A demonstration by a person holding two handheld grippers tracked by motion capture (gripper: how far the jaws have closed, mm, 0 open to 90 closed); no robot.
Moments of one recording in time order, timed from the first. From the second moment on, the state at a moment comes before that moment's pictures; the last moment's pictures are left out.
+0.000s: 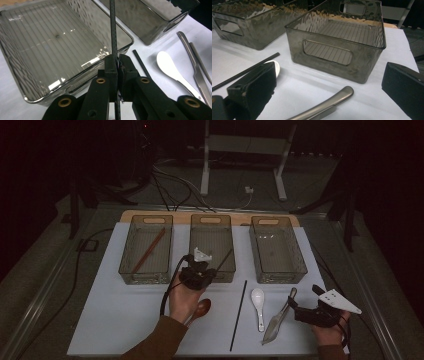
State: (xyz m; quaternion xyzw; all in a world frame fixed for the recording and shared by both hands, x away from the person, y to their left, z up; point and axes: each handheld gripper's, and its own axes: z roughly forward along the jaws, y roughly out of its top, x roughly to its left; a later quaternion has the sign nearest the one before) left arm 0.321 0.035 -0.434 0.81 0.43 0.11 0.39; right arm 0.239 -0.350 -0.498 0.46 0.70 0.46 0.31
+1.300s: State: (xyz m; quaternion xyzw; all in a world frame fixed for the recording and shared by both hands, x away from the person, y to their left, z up) left arm 0.342 0.090 -0.412 0.78 0.46 0.14 0.40; right arm 0.239 -0.350 -0.498 0.46 0.70 0.45 0.30
